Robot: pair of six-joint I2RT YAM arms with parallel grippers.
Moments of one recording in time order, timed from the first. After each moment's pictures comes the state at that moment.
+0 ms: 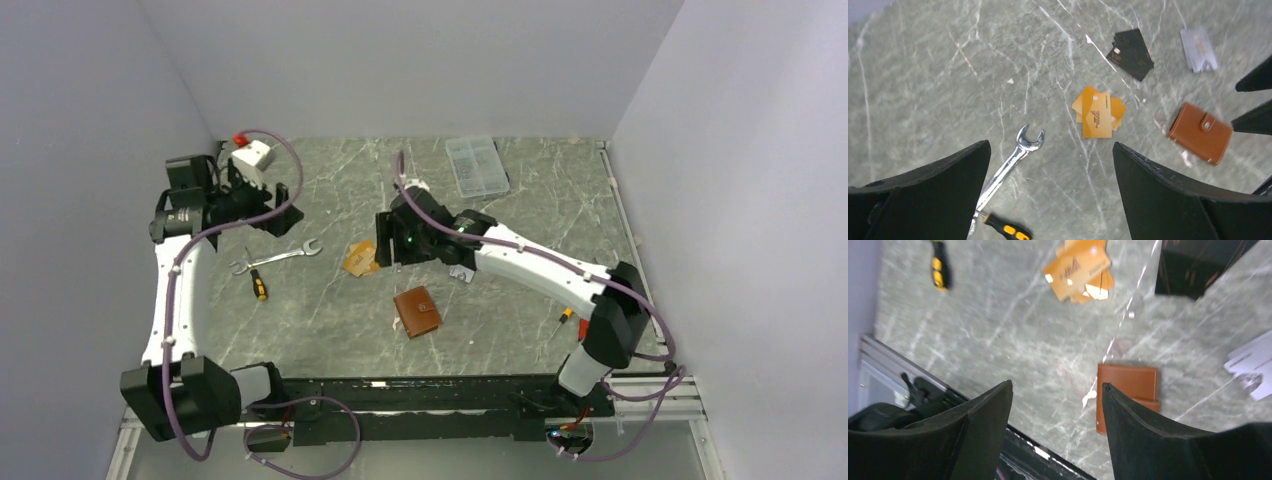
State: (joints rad) left arm 0.17 1.18 1.19 -0.67 0.71 0.46; right arm 0.96 1.65 1.41 -0.60 0.10 0.69
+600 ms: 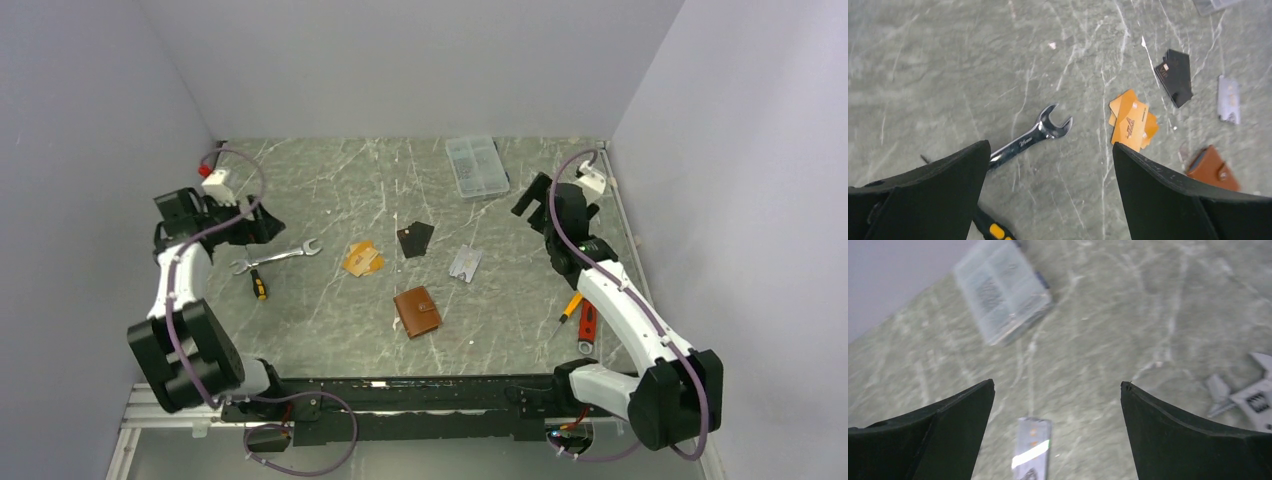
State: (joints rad) left arm 0.49 1.39 0.96 -0.35 0.83 0.14; right arm 0.28 1.12 0.88 -0.21 0.38 0.62
